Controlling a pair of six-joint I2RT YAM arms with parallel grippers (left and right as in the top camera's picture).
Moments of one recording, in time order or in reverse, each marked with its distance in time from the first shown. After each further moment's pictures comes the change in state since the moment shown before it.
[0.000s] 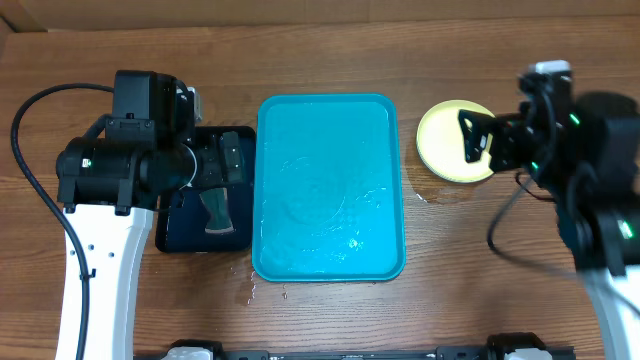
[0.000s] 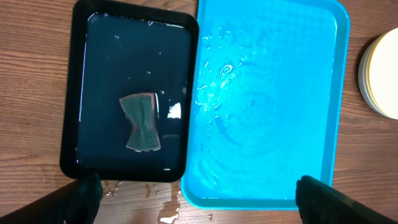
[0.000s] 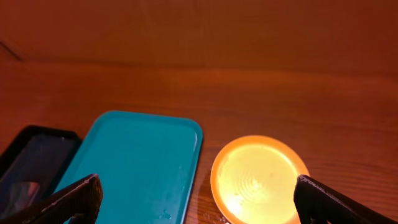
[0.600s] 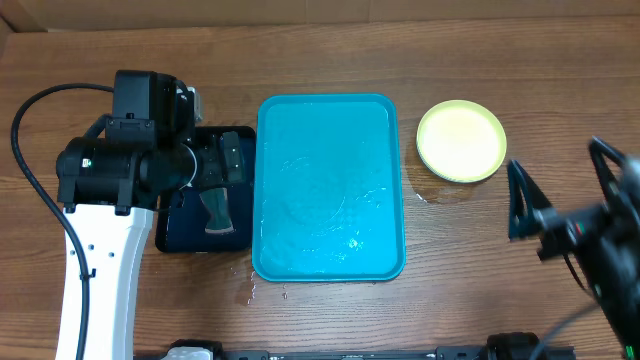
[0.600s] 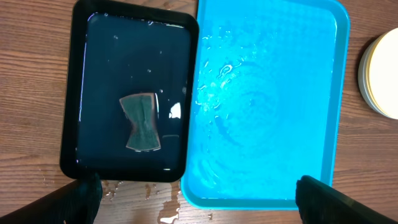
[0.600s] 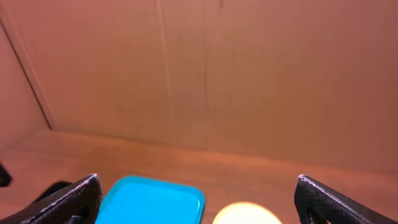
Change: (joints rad) left arm 0.000 0.000 0.000 0.000 0.000 0.000; right arm 0.000 -0.456 0.000 0.001 0.011 0.000
